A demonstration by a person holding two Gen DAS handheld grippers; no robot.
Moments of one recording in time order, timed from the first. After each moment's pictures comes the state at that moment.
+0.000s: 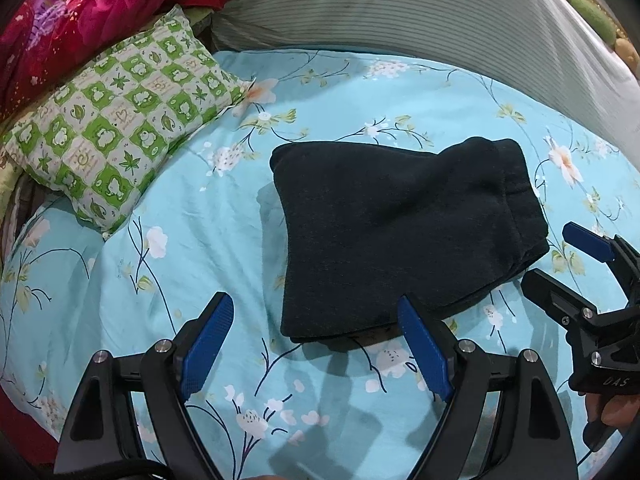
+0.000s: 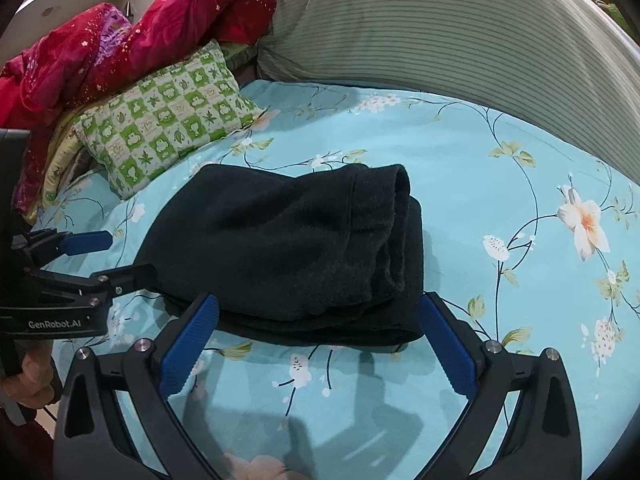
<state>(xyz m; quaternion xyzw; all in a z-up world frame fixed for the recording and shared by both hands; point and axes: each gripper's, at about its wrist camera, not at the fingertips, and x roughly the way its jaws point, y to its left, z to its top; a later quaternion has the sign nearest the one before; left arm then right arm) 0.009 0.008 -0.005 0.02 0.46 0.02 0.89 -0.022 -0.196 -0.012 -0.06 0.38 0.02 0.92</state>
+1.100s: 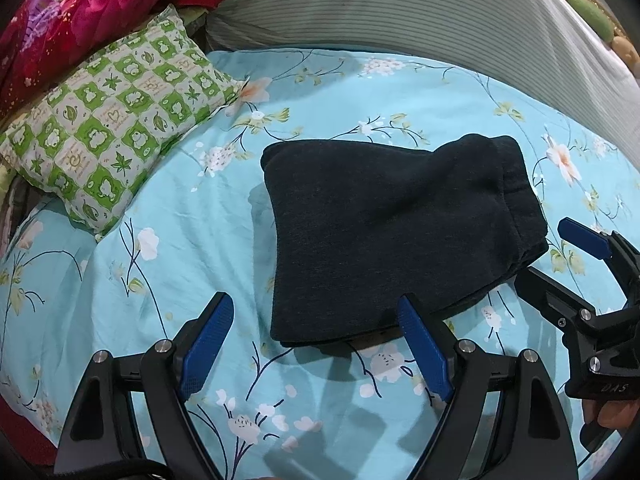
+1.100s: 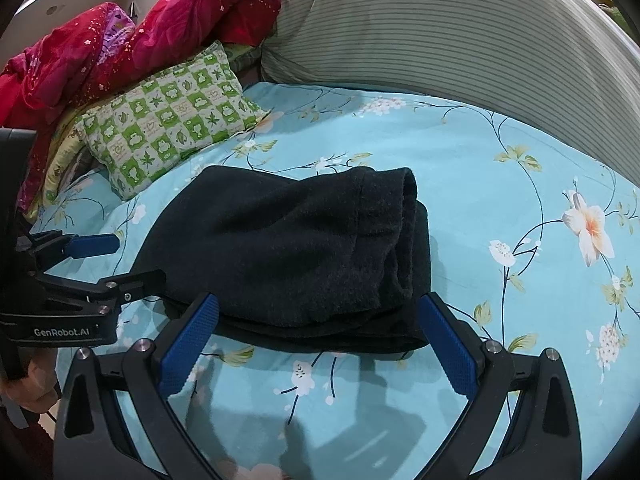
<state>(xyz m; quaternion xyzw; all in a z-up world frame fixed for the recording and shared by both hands) 0.014 0.005 -0.008 0.03 0.46 0.01 0.89 -0.019 -0.192 -0.014 -0.05 0.37 0.02 0.93</state>
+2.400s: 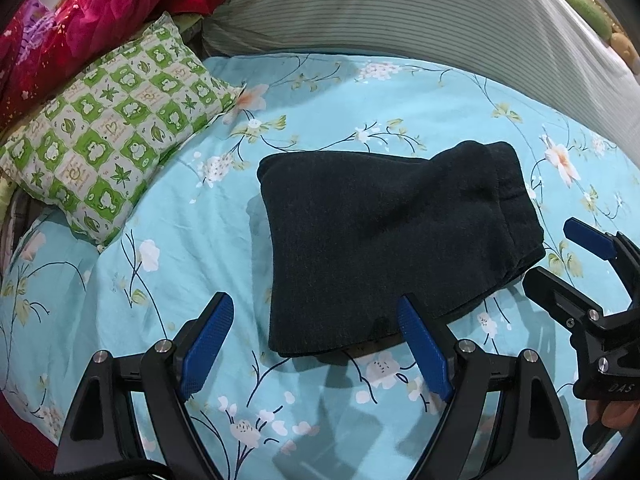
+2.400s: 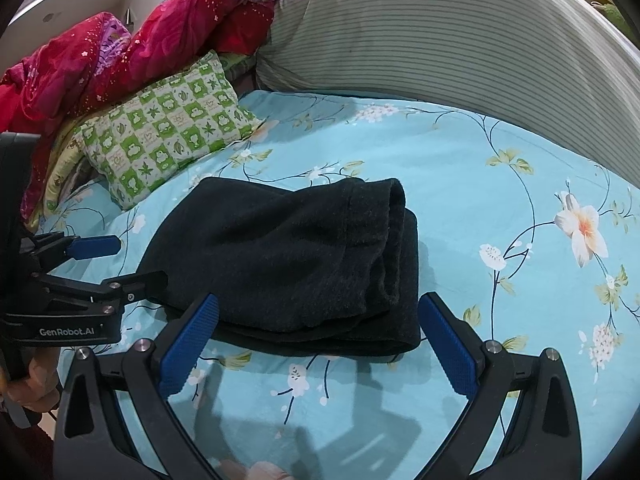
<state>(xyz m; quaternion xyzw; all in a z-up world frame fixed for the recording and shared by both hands) 0.019 0.002 -0.002 0.04 0.46 0.00 0.89 -0.022 -0.201 -0.005 -0.05 0.36 0.02 0.93</state>
